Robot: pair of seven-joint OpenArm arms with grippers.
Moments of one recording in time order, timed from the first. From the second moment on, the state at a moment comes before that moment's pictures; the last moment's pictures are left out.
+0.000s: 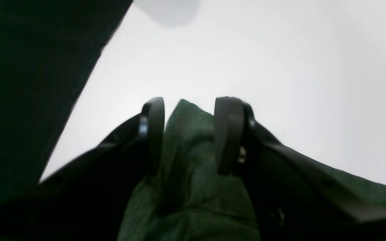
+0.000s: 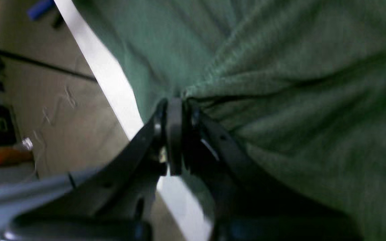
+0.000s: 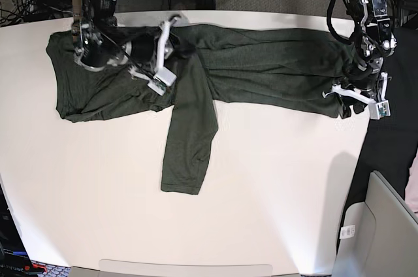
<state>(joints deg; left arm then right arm) 12.0 -19.3 -16.8 98.0 -29.7 -0.2 33.1 -8.5 10.6 -3.7 105.9 45.8 38.7 -77.0</state>
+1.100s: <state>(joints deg) 13.3 -17.6 -16.8 98.1 -29.6 -0.3 33.3 18.6 2.9 9.8 83.0 17.1 39.2 -61.9</state>
